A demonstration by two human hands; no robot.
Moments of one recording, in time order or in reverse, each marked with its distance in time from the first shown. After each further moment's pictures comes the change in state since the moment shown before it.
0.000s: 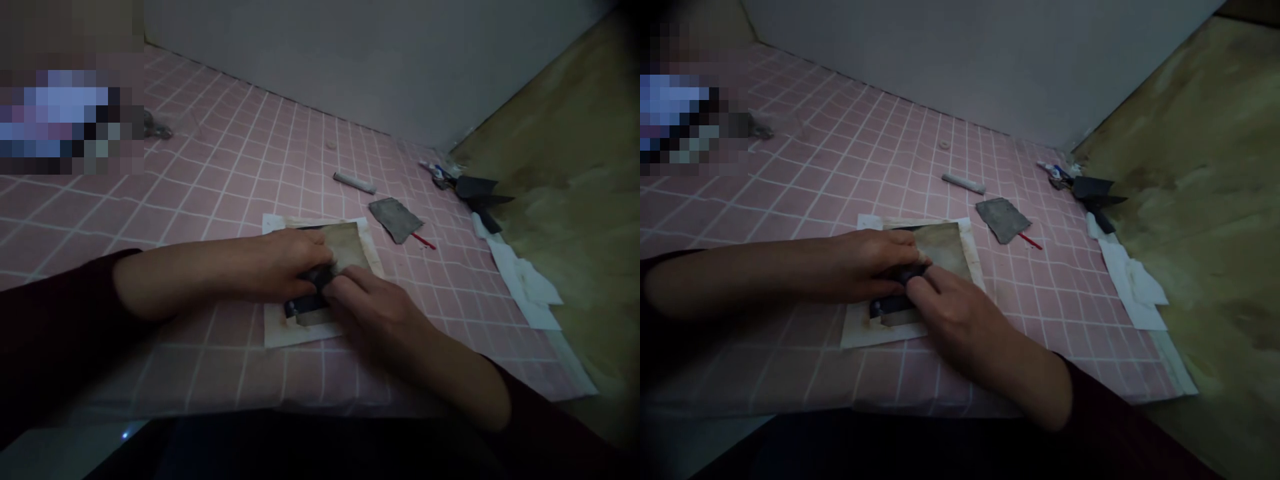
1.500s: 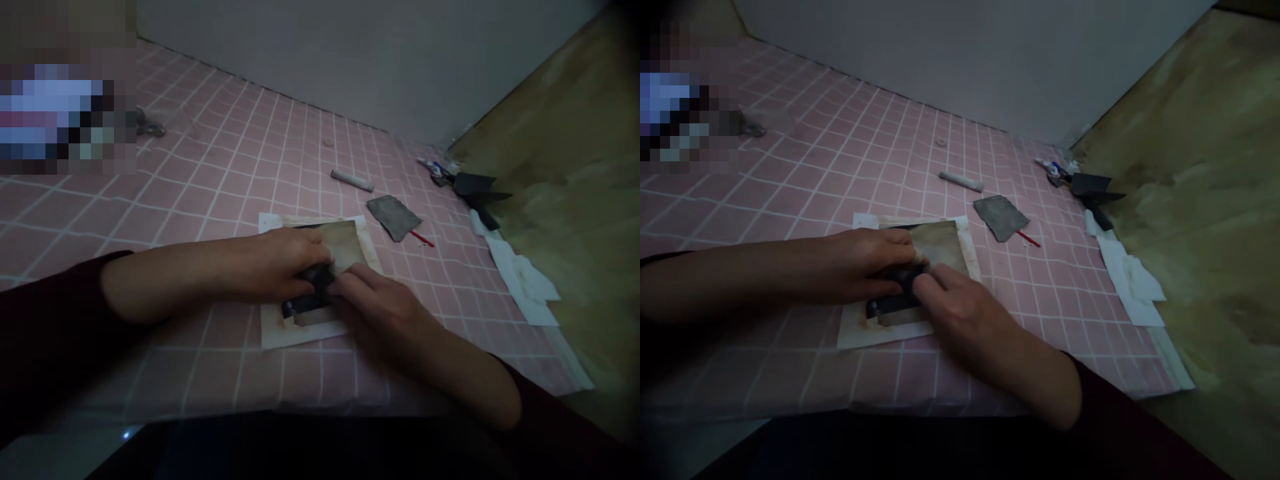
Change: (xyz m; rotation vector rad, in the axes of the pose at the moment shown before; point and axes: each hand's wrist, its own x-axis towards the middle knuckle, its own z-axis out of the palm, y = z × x) left_hand 0.000 0.002 -0.003 0.002 -0.007 0.000; right_hand -0.001 0.003 -0.004 0.043 -0.019 0.026
